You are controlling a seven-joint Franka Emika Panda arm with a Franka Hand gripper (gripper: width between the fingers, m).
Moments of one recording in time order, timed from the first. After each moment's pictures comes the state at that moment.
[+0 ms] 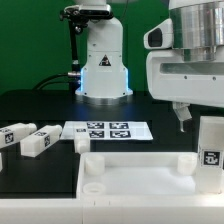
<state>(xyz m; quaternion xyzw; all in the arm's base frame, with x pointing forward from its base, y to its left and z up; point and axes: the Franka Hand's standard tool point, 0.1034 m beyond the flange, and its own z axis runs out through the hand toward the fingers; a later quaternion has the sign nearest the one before) 0.640 0.108 0.109 -0.91 0.42 -0.02 0.07</state>
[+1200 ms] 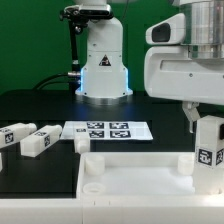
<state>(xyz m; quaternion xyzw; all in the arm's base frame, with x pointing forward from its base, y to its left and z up) 0.640 0.108 0.110 -0.87 0.48 -0.02 0.05</state>
